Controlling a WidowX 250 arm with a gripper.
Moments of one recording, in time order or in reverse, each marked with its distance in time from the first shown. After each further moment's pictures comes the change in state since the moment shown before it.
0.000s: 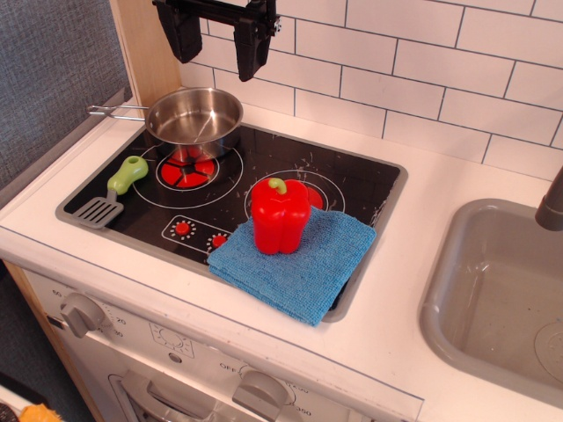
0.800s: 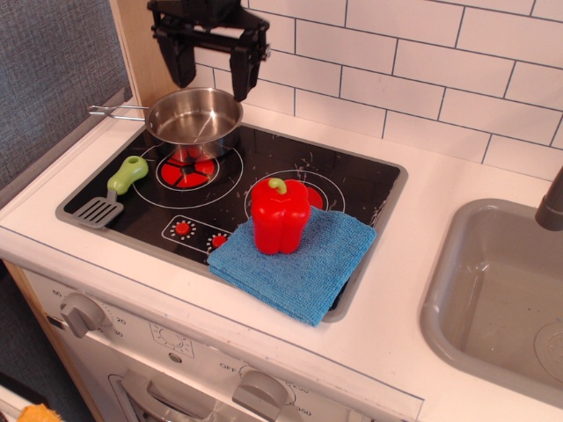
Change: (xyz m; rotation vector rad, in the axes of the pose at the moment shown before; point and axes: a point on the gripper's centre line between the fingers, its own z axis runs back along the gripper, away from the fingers) arm 0.020 0.031 -0.055 0.001 0.038 0.121
